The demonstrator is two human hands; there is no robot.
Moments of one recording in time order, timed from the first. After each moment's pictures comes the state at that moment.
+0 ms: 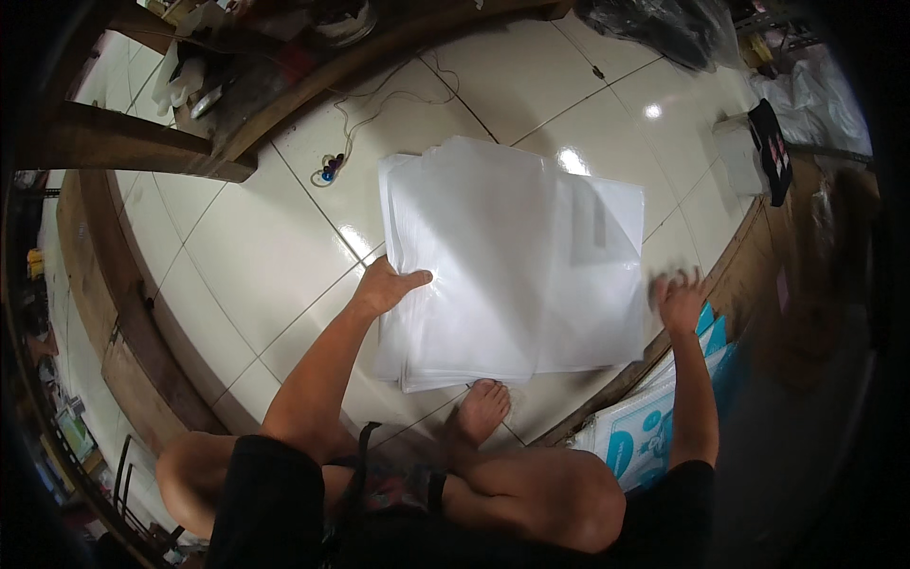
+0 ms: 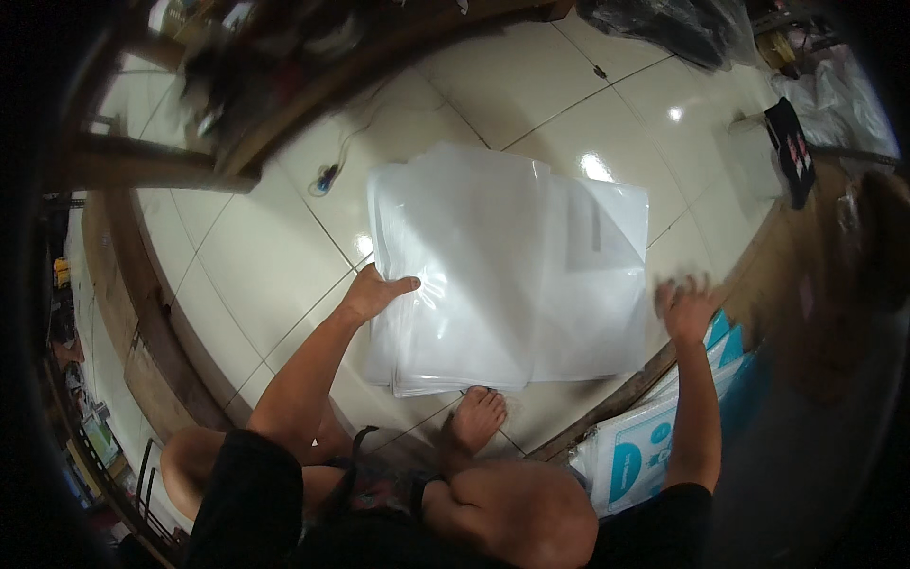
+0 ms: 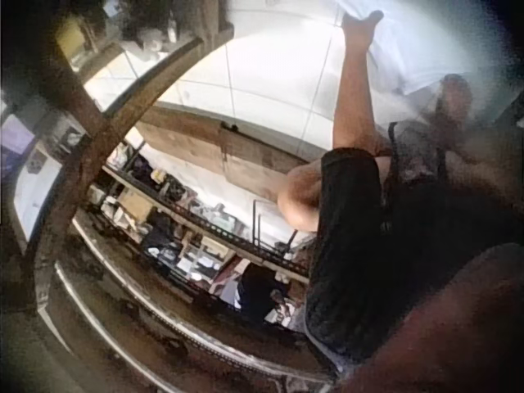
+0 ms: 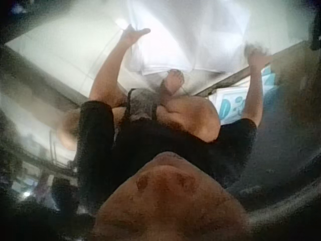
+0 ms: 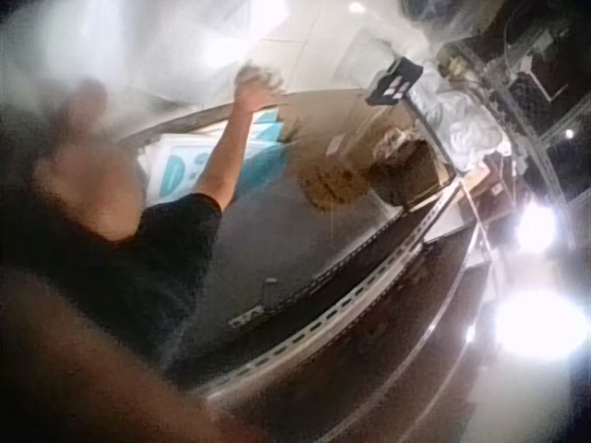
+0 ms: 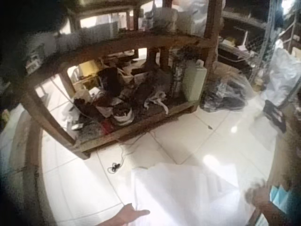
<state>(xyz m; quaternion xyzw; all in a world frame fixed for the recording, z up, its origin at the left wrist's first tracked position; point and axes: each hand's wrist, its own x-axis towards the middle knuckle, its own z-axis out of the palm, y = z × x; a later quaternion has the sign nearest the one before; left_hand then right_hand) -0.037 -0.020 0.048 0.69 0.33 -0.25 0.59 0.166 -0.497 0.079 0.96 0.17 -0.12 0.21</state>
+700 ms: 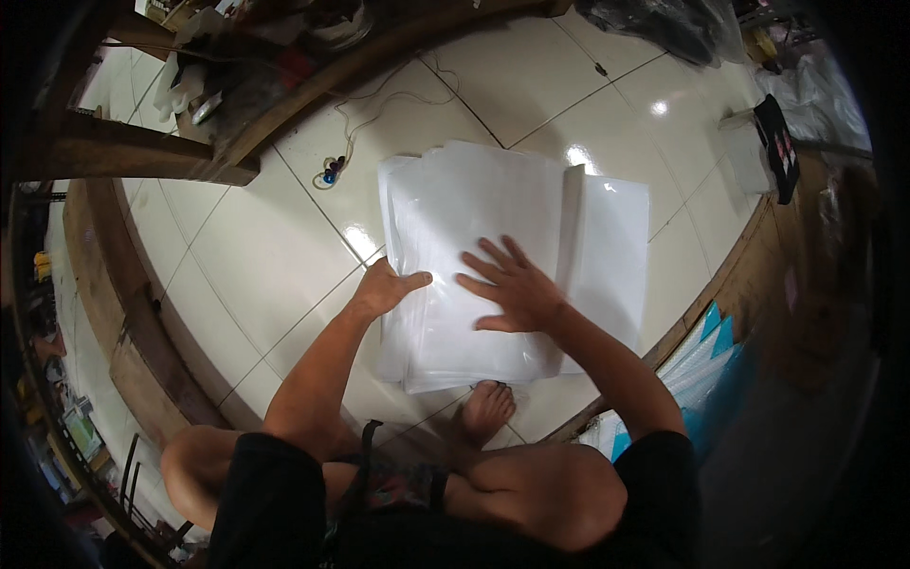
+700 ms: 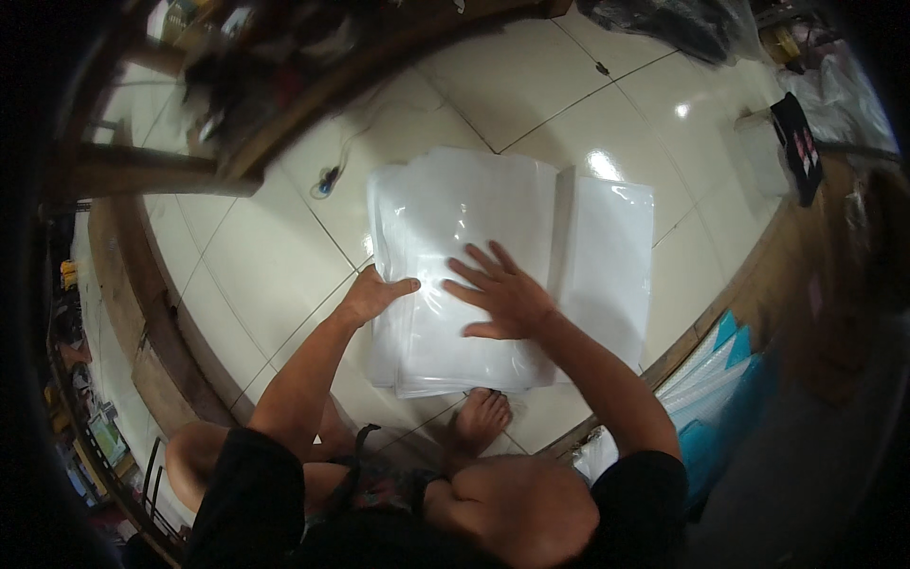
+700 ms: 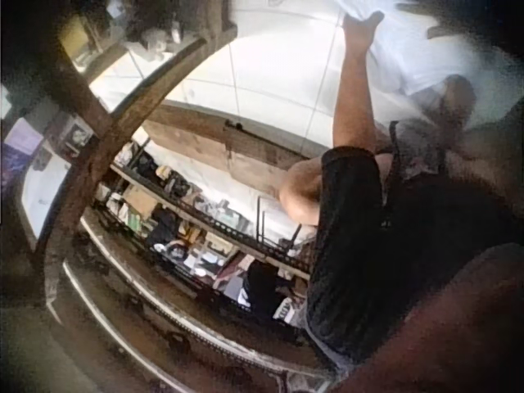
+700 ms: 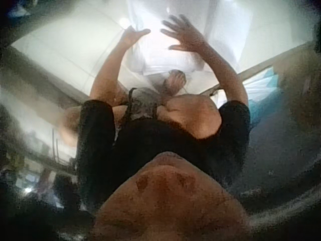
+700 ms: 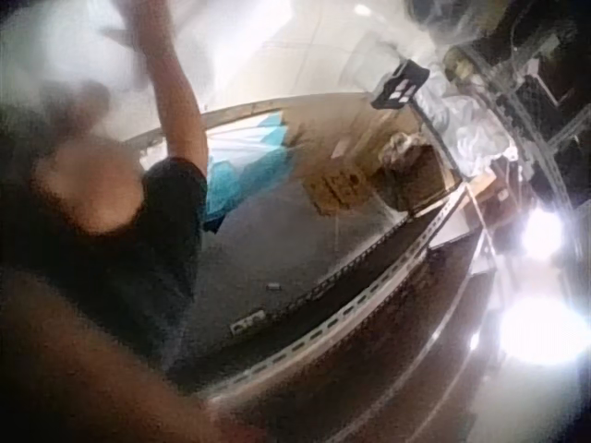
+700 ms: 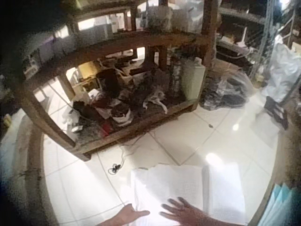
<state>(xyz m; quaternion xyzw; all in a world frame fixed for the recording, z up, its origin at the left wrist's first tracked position) -0.047 -0.016 0.025 0.70 0.33 -0.24 0.59 0.079 -0.250 0.044 0.74 0.63 -0.19 -0.14</state>
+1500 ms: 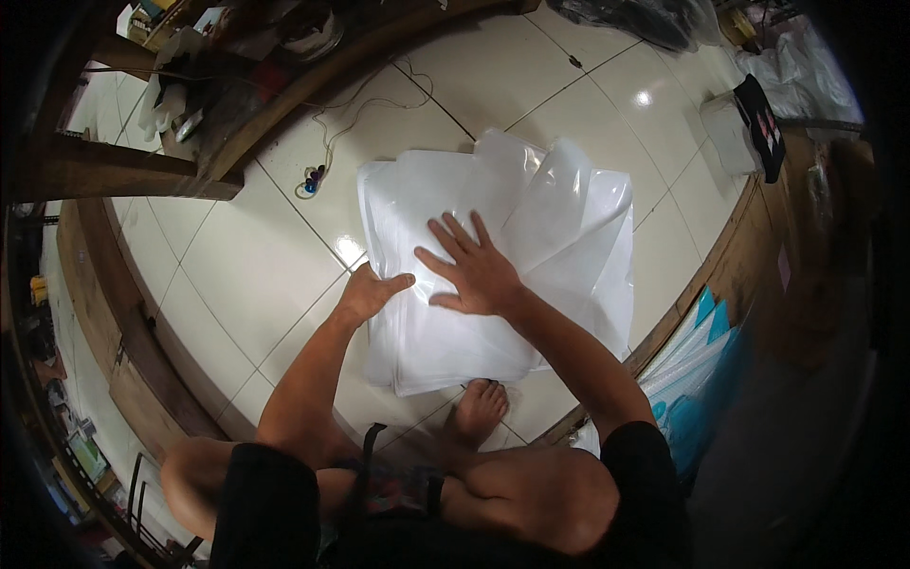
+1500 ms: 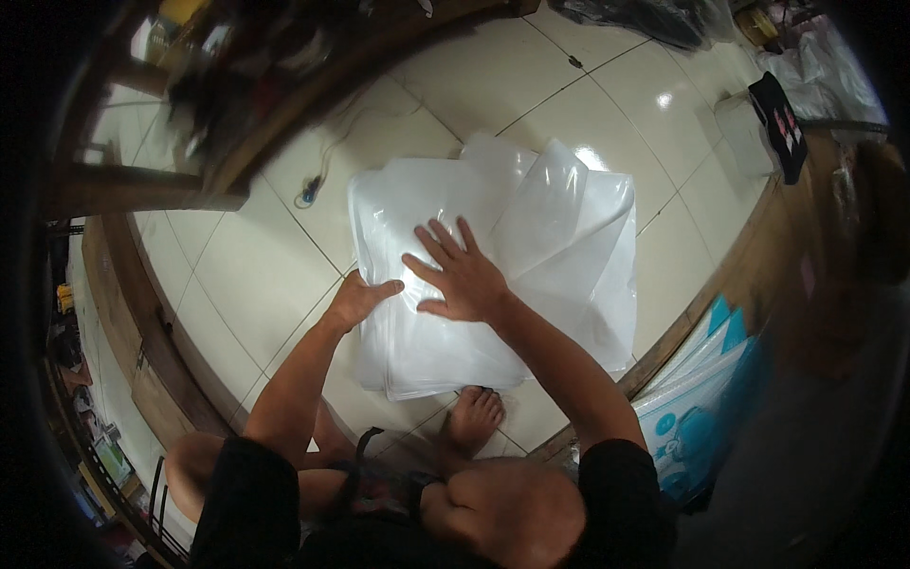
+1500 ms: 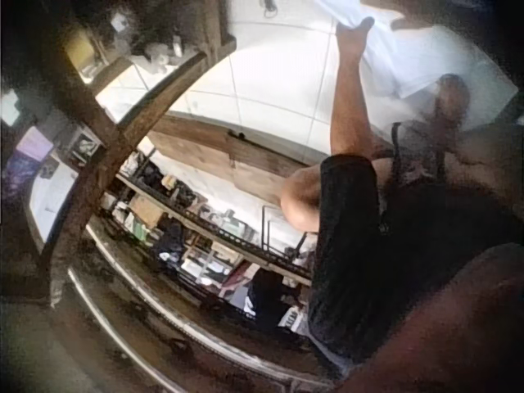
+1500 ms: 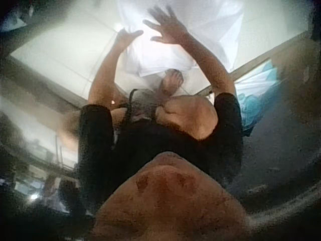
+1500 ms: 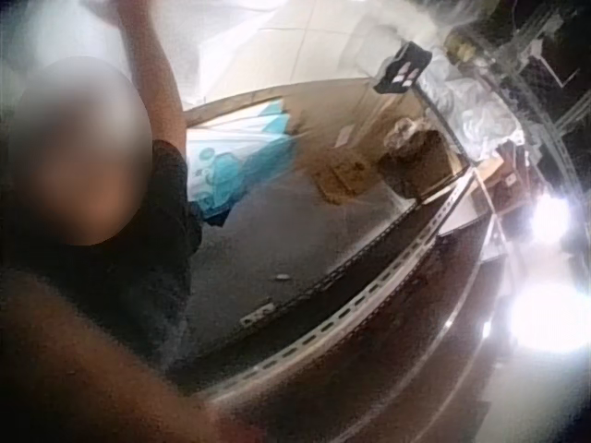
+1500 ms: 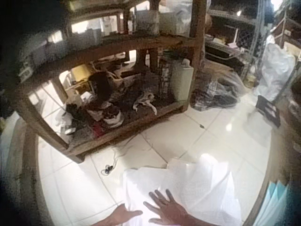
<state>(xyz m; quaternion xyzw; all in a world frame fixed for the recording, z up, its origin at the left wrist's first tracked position) -0.049 -0.014 0.029 0.68 0.32 -0.21 0.63 0.074 -0.214 0.039 0.79 0.58 -0.12 -0.17</state>
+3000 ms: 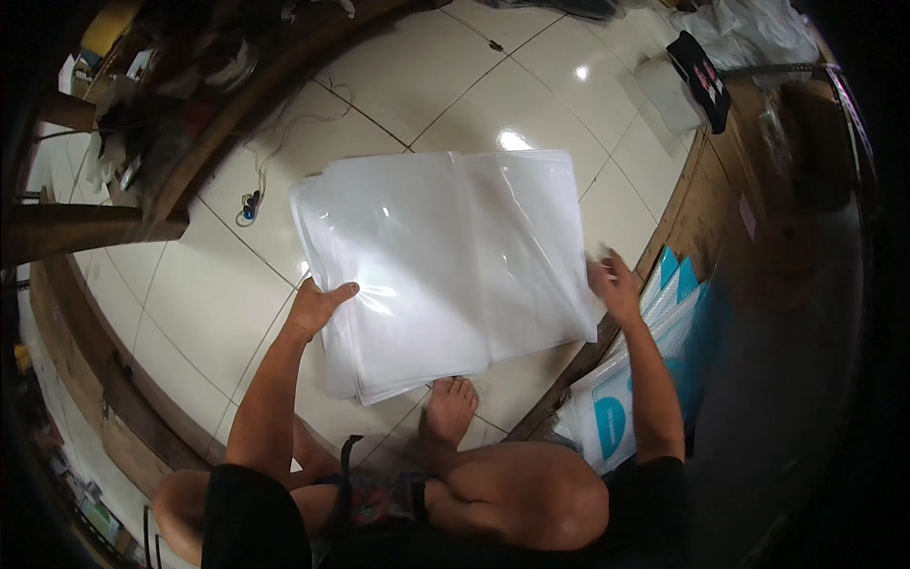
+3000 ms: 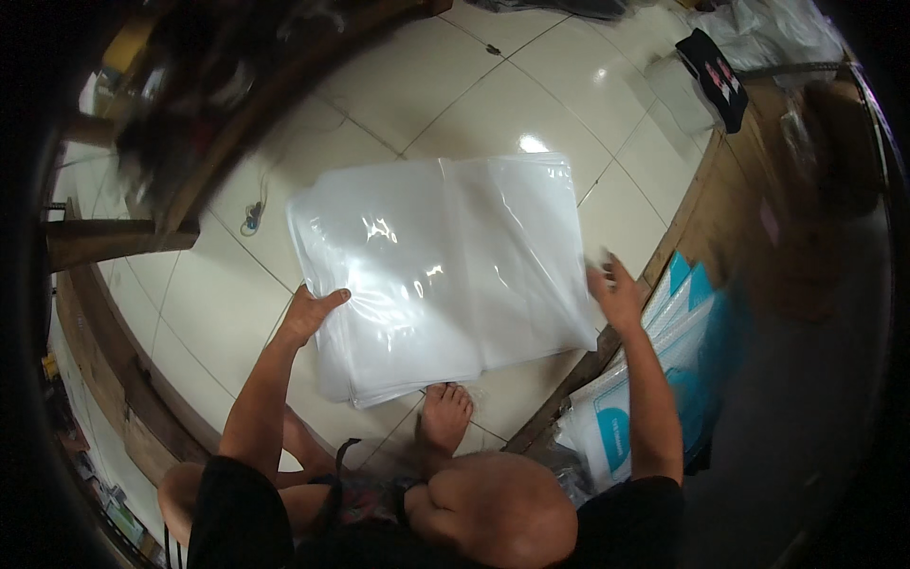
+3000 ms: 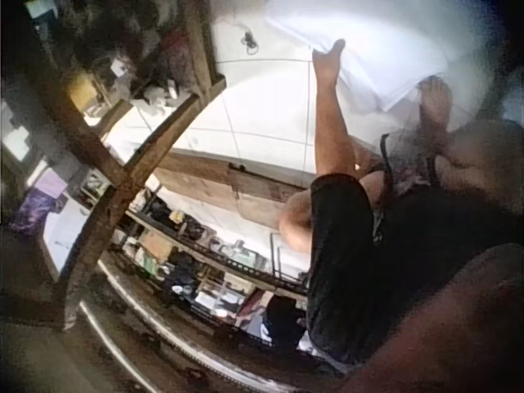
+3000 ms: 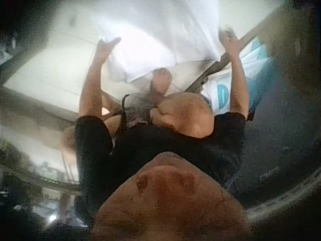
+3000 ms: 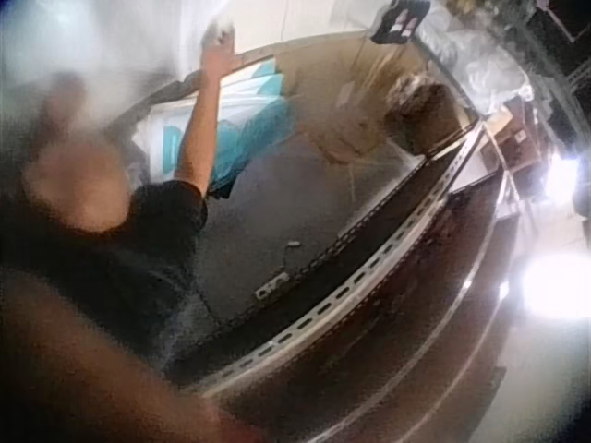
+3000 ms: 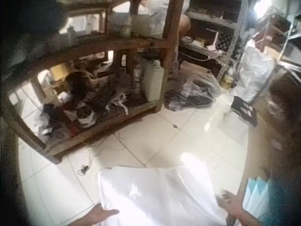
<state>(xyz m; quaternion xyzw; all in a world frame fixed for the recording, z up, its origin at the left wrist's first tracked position) -0.033 -0.026 0.060 0.68 0.36 -0.23 0.59 0.097 -0.503 0.069 0.94 -0.04 -0.14 -0.30</state>
